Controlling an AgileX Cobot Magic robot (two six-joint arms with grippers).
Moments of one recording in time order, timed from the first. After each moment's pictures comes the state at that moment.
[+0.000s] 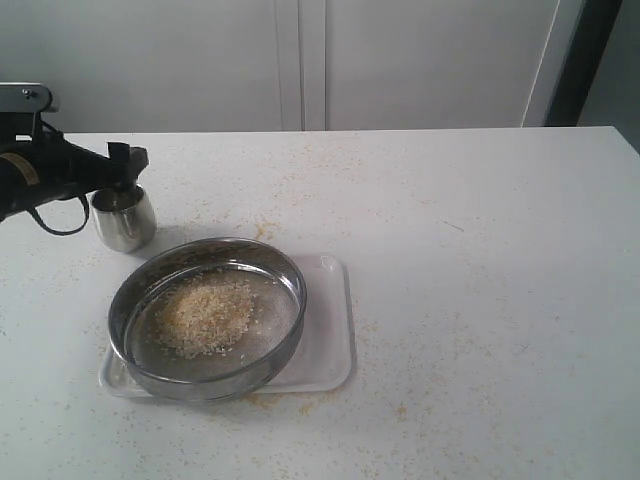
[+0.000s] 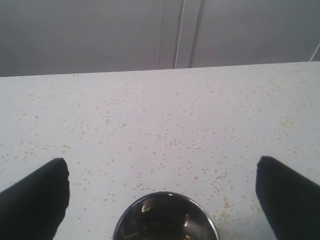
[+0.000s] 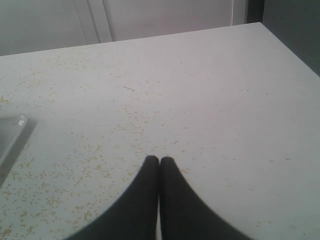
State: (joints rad) left arm -0.09 1.82 -0.92 0.38 -0.50 -0.39; right arm 0.10 0.00 0.00 -0.13 0.36 0.31
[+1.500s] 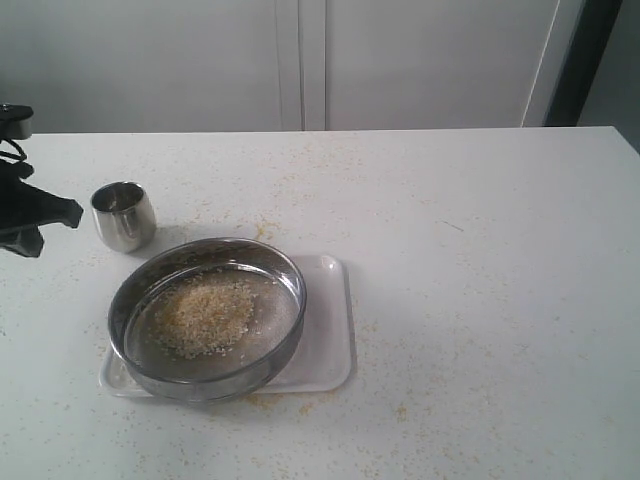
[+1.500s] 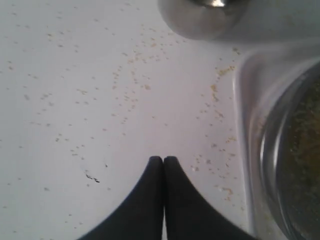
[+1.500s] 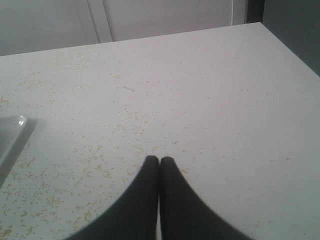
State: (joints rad) left arm -0.09 1.59 -1.09 -0.06 0.74 0.06; right arm 0.10 0.00 0.00 -0.13 0.36 0.31
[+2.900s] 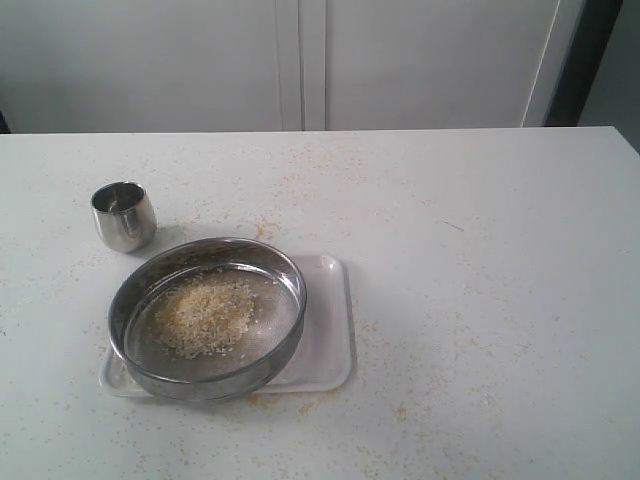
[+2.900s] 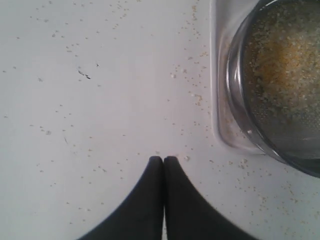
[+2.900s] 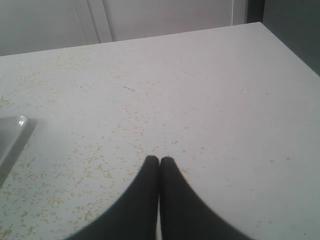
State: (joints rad) left arm 0.04 1.20 -0.84 -0.26 0.90 0.19; right arm 0.10 0.00 0.00 -0.13 0.36 0.31
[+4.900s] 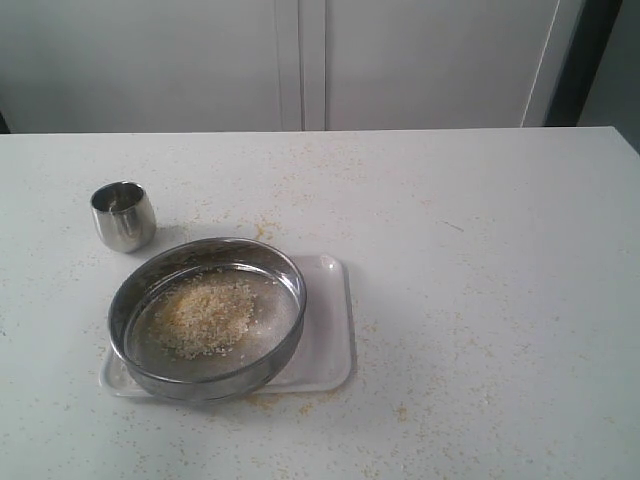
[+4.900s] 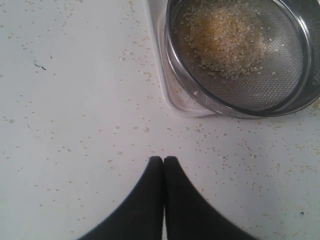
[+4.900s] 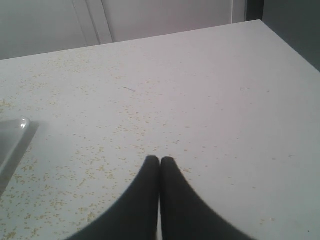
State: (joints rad) left arm 0.04 0.83 -0.64 -0.40 0.93 0.36; right arm 0.10 0.00 0.00 -0.13 0.36 0.33
